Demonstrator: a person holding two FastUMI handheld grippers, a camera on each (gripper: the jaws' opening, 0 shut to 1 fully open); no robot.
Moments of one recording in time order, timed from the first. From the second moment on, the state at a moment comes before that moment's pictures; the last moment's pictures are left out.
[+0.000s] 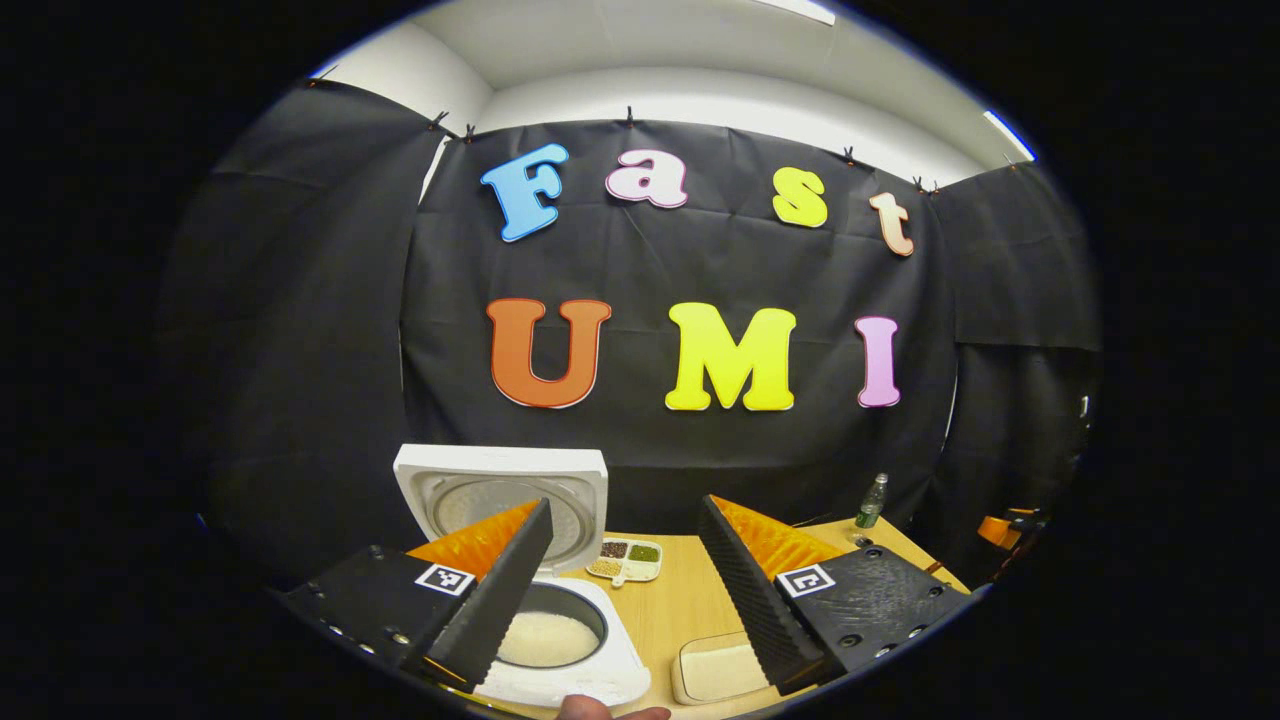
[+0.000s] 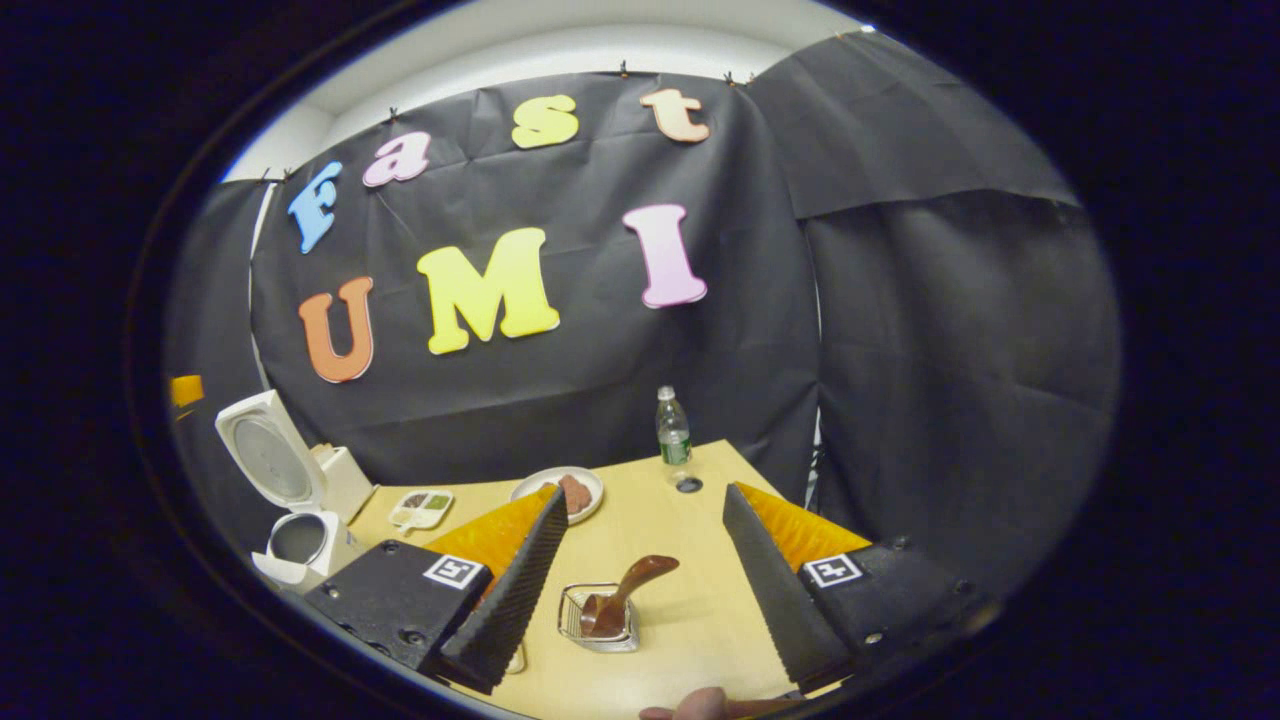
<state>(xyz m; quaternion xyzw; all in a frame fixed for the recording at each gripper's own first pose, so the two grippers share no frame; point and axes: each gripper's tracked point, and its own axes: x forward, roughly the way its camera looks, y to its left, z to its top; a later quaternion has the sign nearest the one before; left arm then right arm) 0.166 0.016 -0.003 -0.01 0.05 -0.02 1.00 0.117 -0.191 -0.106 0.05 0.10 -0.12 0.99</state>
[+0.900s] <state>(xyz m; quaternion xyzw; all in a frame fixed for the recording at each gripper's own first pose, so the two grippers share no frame) 0.323 0.122 -0.017 0.02 0.10 0.05 0.99 0.030 -0.170 -0.085 -0.01 0.08 -0.20 0.98</state>
